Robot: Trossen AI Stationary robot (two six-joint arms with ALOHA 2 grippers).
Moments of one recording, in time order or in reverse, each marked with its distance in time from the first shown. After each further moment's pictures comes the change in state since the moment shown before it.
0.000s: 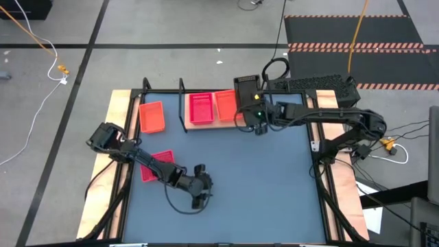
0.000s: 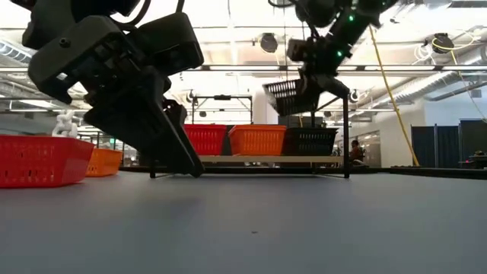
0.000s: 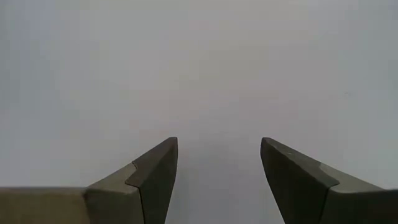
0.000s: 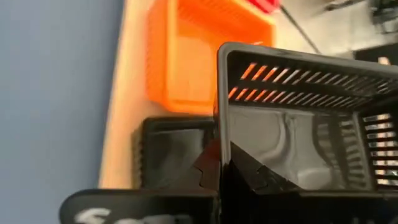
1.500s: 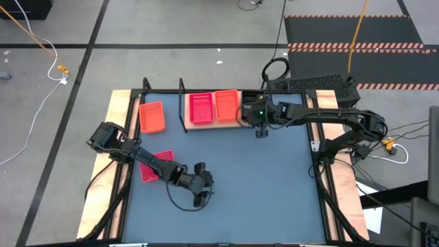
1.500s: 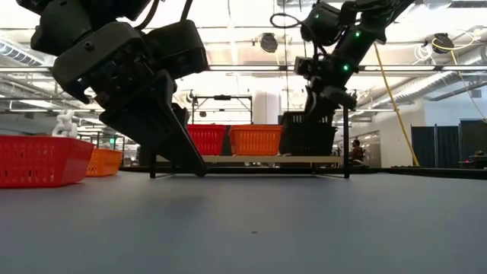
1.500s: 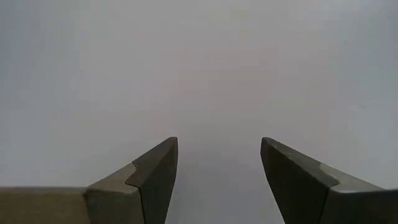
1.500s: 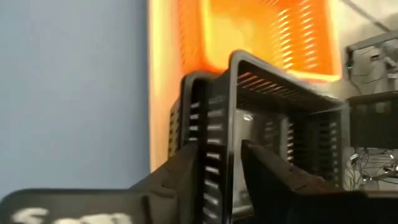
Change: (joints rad) left arm 0.022 0.000 0.000 0.001 0.000 -0.042; right arm -0.082 -0.010 -0.094 0.025 -0.146 0.197
